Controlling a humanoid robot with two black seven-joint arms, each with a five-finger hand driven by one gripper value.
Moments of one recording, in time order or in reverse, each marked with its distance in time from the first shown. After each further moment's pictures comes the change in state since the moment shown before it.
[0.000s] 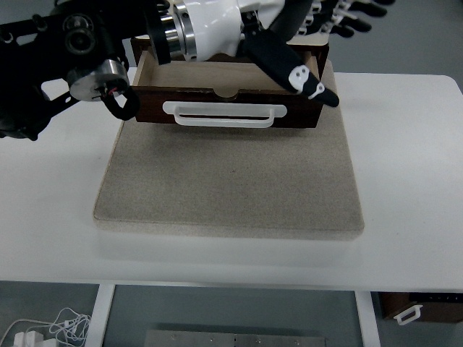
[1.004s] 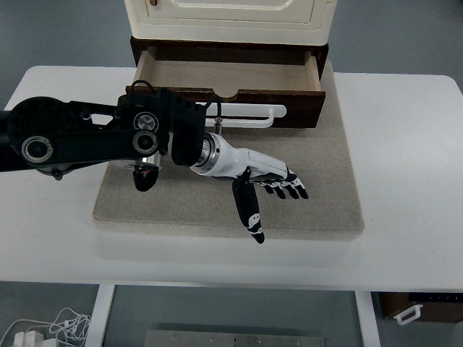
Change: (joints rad) left arm -0.032 -0.072 0.272 -0.013 0.031 -0.115 0.498; right arm 0.000 0.000 0.000 0.000 0.000 0.000 0.000
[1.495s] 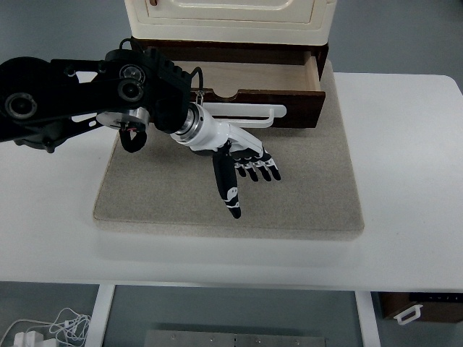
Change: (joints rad) left arm -0.053 0.023 -0.032 0.148 -0.062 -0.204 0.063; right arm 0.000 0.000 0.000 0.000 0.000 -0.001 0.000
